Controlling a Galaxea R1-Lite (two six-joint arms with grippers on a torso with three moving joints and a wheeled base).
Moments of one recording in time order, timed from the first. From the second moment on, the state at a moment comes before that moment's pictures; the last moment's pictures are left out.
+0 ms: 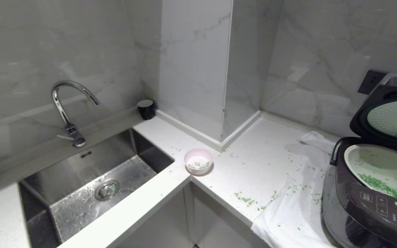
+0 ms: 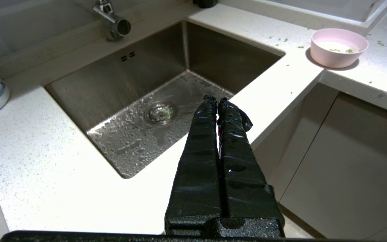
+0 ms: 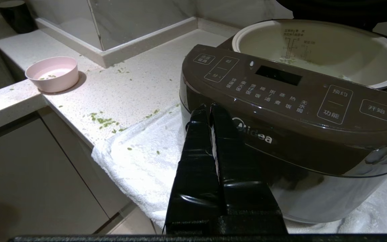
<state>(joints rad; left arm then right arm) 0.00 0.00 -0.03 0.08 -0.01 0.08 0.00 0.00 0.00 0.00 0.00 0.00</state>
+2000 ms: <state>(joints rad) 0.00 0.00 -0.03 0.08 -0.01 0.08 0.00 0.00 0.00 0.00 0.00 0.00</state>
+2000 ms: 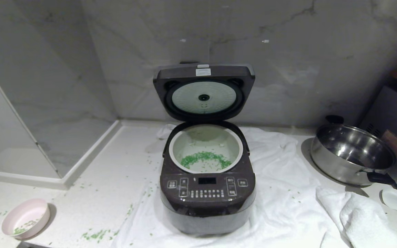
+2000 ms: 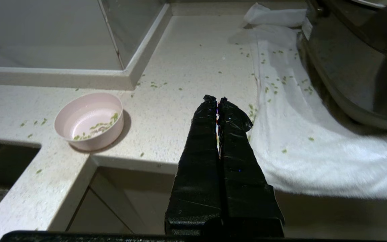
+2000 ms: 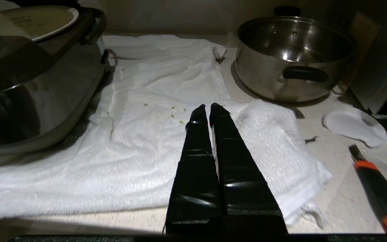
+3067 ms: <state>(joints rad) 0.00 0.03 -0.14 0.11 0.08 -0.06 0.00 0.00 0.00 0.00 0.00 0.00</state>
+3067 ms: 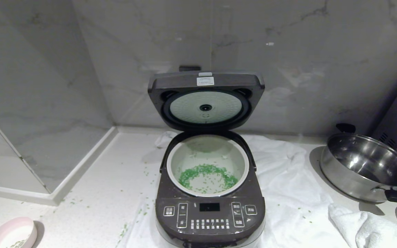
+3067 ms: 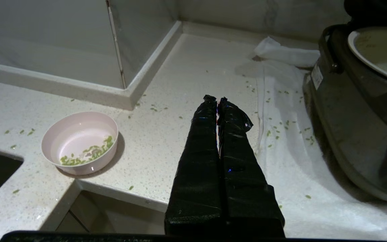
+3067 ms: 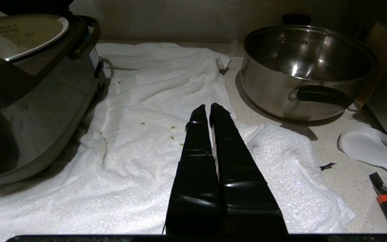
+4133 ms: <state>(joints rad) 0.36 1.09 -0.51 0.19 0.10 -0.24 0.00 0.00 0.00 0.00 0.00 0.00</state>
